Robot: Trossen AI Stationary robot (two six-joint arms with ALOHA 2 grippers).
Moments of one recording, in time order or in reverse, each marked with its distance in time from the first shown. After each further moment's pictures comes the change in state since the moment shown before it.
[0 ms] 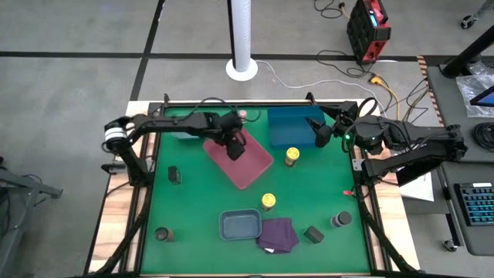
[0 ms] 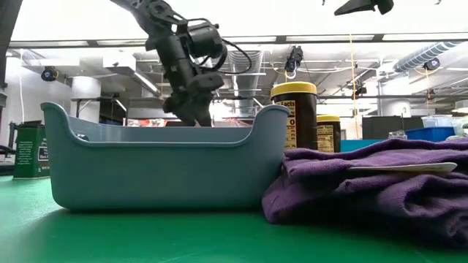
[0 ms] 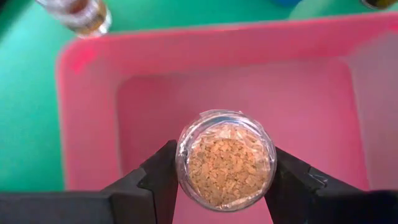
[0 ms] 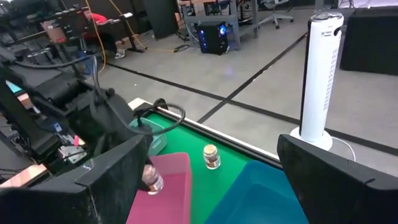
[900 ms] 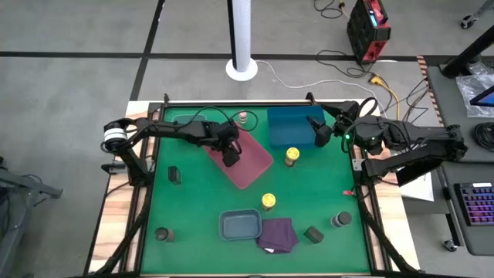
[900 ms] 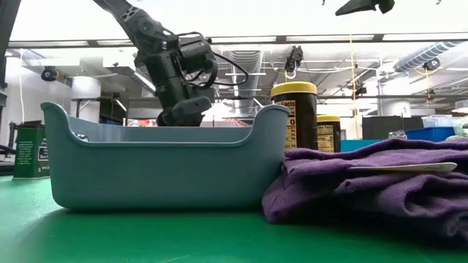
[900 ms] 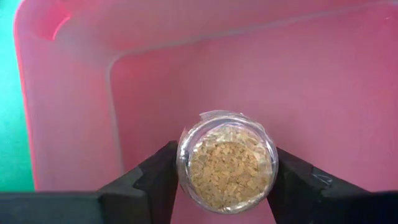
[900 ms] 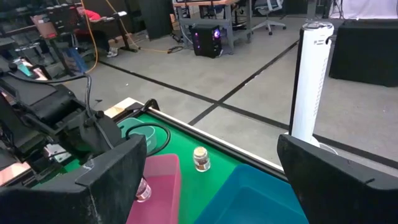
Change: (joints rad) left arm -0.024 -0.005 -0.172 0.169 -0.059 0.096; right arm 0.000 0.000 -0.001 -0.004 0.028 -0.046
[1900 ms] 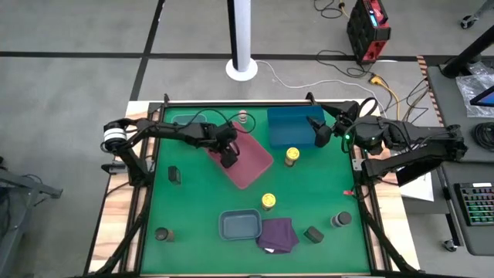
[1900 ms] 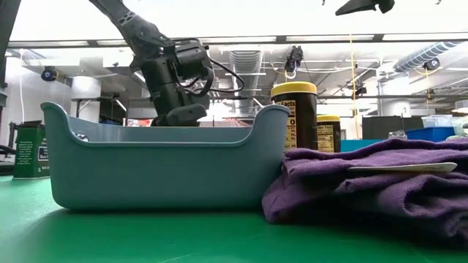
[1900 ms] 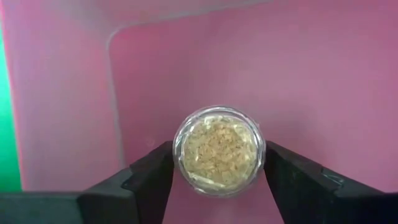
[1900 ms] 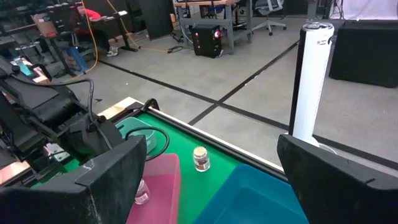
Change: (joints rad) left arm 0.000 -0.008 -0.046 0.012 0.000 -0.023; right arm 0.000 0.000 0.000 0.000 -0.001 -0.004
